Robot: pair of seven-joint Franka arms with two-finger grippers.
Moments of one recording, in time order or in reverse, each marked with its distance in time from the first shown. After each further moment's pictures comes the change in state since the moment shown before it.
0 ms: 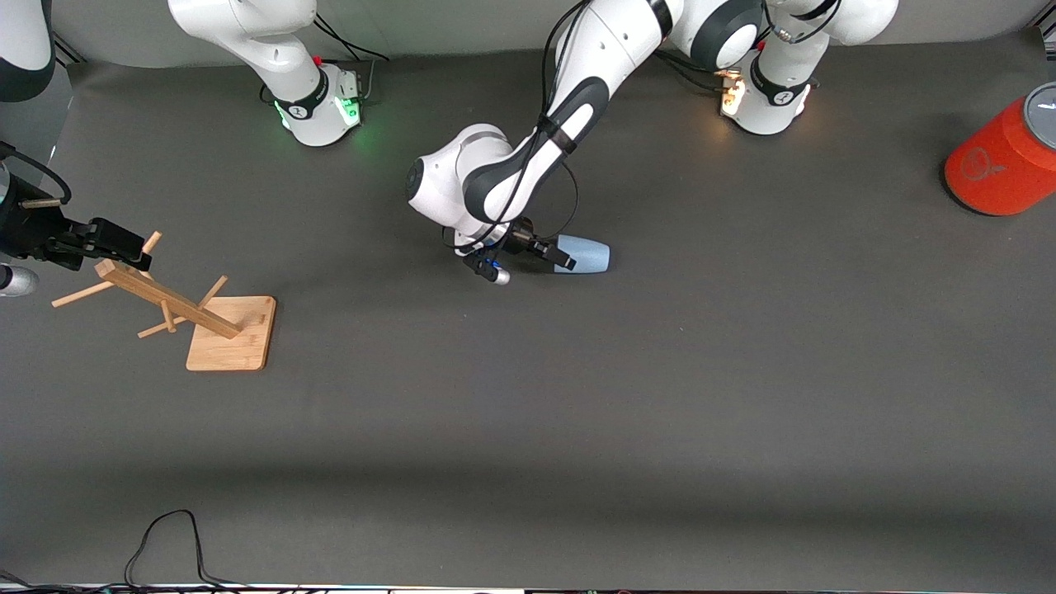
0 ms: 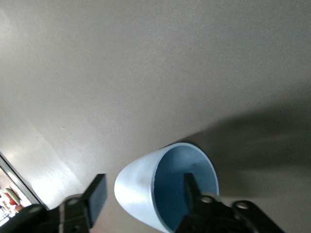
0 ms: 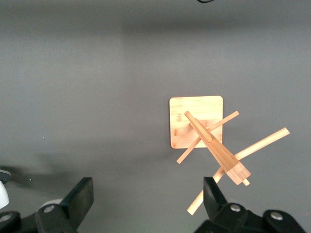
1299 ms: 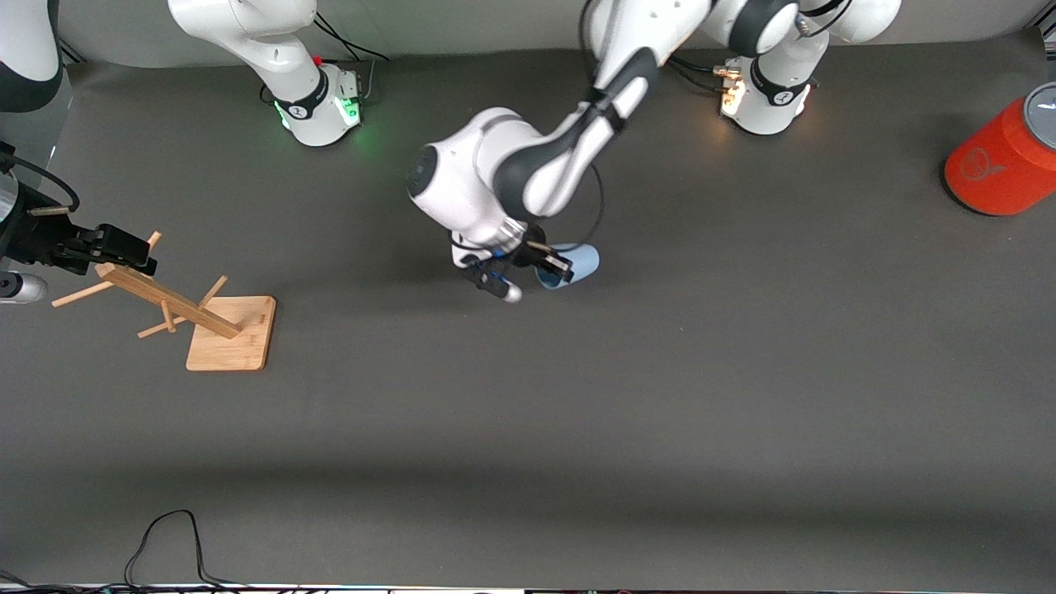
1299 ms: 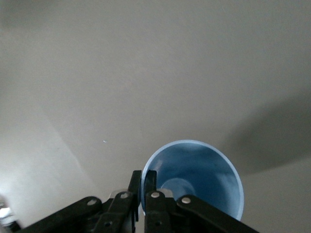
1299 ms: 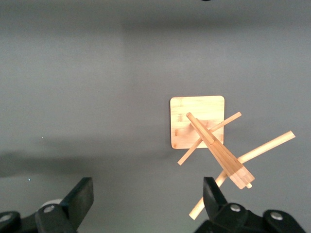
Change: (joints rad) left arm 0.166 -0.172 0.035 0.081 -0.131 0.041 0.076; right arm 0.003 0.017 0.000 0.003 0.001 0.005 0.000
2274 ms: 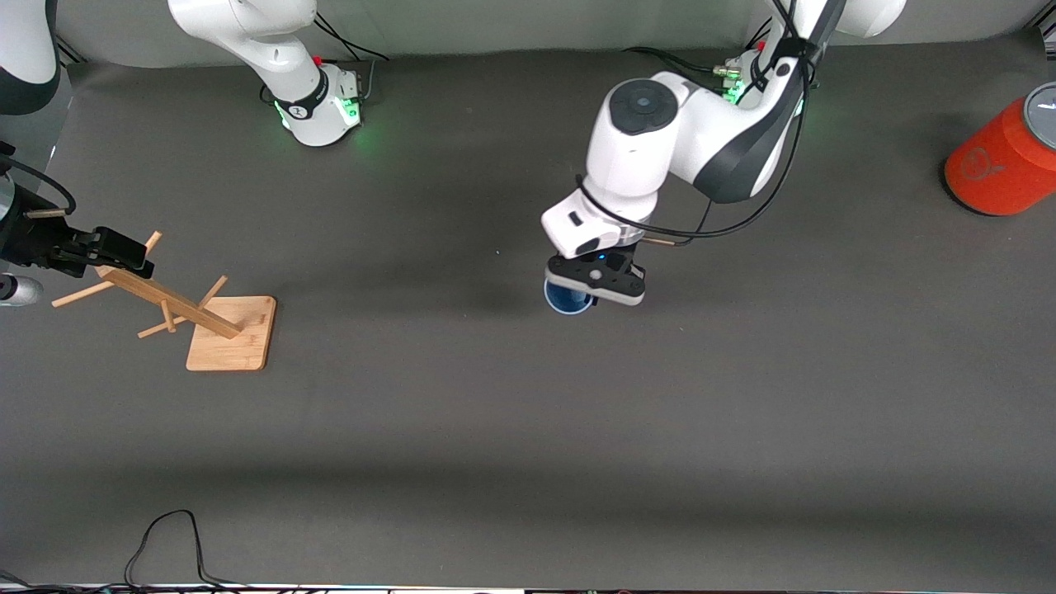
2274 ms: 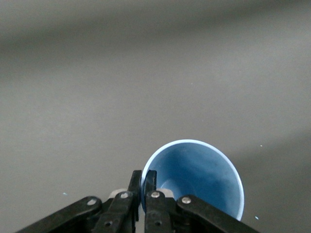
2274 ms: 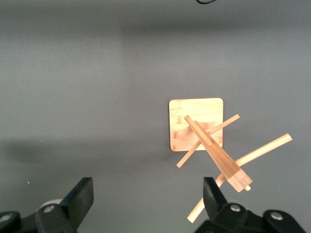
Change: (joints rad) left arm 0.157 -0.579 0.000 -0.898 -0.204 0.912 -0.081; right arm 0.000 0.003 -0.006 0.002 0.000 0.008 0.000
